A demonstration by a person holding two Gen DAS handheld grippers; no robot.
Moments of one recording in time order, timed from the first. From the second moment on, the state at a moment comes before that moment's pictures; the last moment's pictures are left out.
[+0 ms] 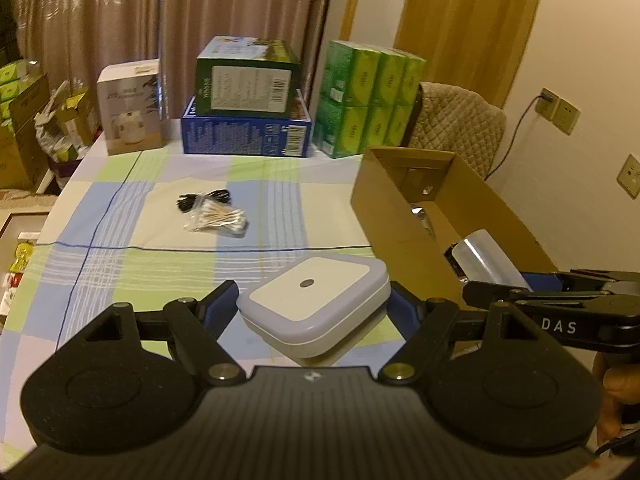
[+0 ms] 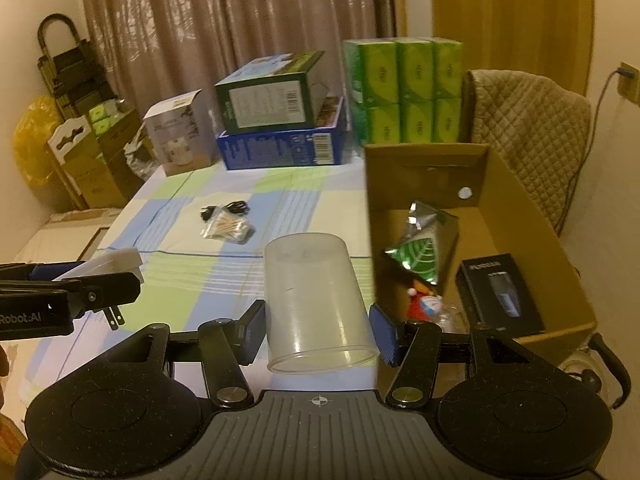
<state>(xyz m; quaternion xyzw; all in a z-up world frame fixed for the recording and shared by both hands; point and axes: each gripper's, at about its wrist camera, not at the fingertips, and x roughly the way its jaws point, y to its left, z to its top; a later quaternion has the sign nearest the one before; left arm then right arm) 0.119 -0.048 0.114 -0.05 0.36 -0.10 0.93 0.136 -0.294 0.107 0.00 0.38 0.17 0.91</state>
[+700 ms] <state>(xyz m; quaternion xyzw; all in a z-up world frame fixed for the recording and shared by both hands) 0.128 -0.123 0.120 -0.01 0.36 -0.16 0.92 0.136 -0.357 0.112 0.03 0.37 0.13 0.92</state>
